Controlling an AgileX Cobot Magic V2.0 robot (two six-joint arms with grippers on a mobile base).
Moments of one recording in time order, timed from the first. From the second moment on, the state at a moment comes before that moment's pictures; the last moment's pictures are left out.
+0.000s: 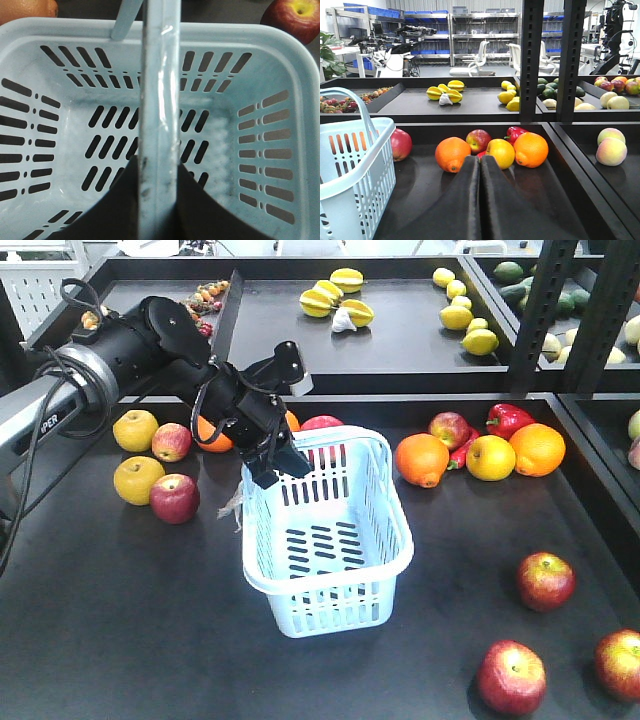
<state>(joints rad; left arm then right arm) -0.34 2.24 -2.11 -0.63 1.24 1.16 0.01 -0.01 0.03 -0.07 0.05 0.07</state>
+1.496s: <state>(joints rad) -0.35 1.70 -1.87 -0.47 1.25 0.51 0.01 -0.01 0.03 -0.07 0.05 0.07</state>
